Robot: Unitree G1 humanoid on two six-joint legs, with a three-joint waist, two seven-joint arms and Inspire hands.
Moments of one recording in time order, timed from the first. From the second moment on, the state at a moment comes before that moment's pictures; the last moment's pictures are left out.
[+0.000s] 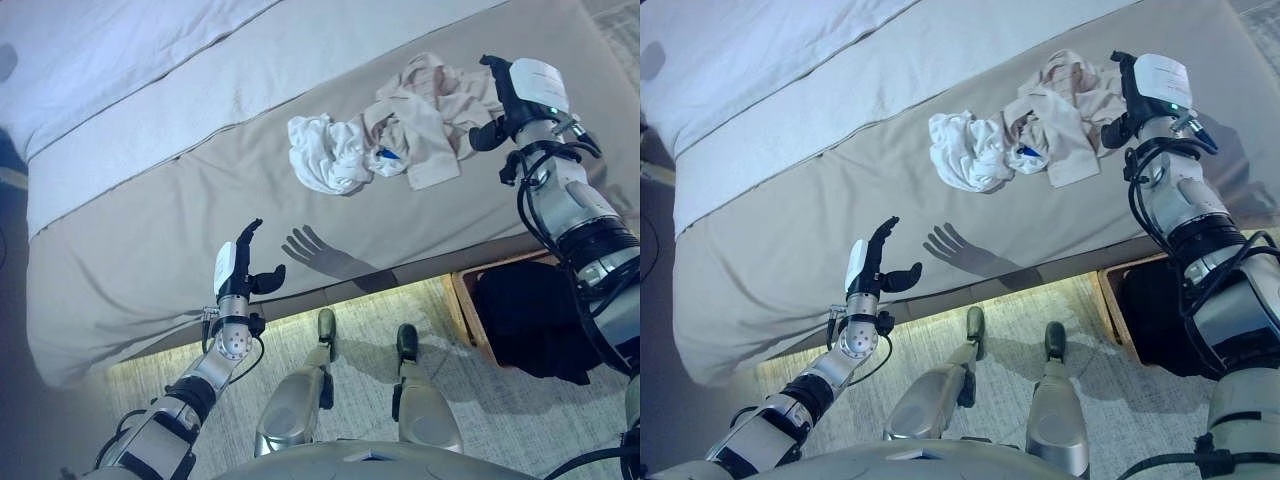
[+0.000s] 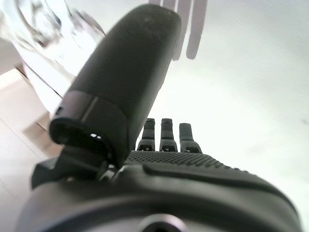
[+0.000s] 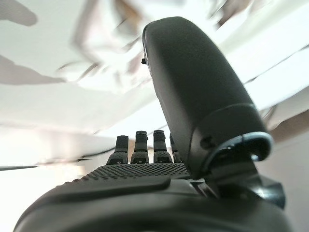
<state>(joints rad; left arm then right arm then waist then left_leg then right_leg) -0.29 0.31 -0.45 0.81 0.04 -0.43 0.60 -1.08 -0.82 0.72 0.76 -0.26 0.17 -0.29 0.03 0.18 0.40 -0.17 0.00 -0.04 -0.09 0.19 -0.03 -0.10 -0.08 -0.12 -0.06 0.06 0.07</state>
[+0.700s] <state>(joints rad) -0.36 0.39 -0.52 0.75 -0.02 -0.48 0.60 -1.33 -0.75 0.78 1.15 -0.28 0.28 -0.25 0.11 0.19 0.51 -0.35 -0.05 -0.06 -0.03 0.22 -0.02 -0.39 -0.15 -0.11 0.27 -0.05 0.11</state>
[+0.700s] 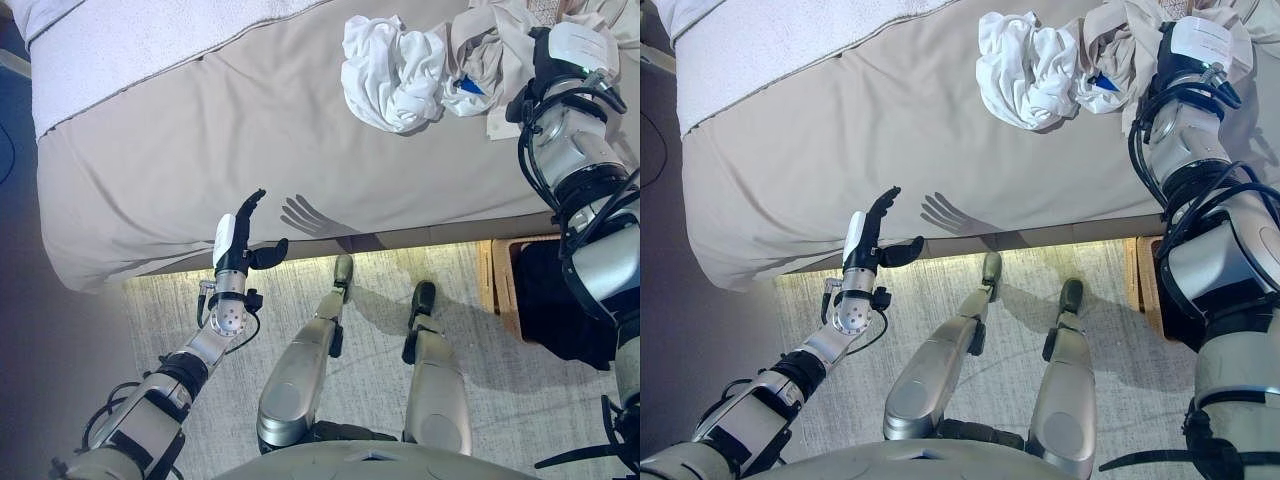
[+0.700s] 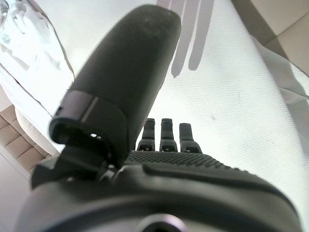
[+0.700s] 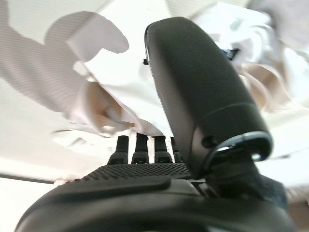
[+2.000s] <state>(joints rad) -0.27 0.48 -0.50 0.52 -0.06 -0.51 0.63 -1.43 -0.82 0.70 1.19 -0.10 0.17 -0.36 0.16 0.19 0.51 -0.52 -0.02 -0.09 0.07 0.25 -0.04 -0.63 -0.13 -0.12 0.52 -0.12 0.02</state>
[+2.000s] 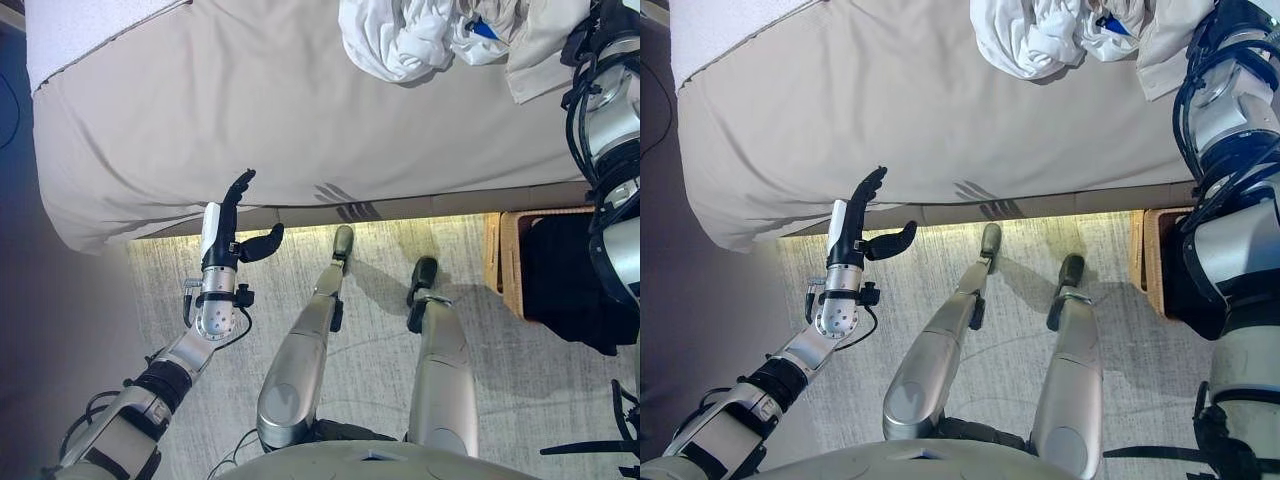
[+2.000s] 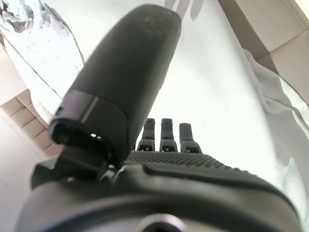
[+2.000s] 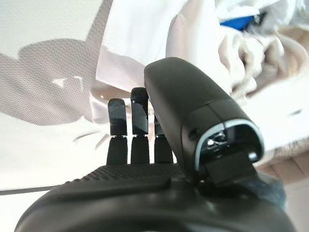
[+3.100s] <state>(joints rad) -0.27 0.50 -0.42 0.58 -0.06 -0.48 0.56 -1.24 -1.00 0.28 0.88 0.47 -0.06 -0.34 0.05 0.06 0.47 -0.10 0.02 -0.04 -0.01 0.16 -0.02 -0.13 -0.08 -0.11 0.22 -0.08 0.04</state>
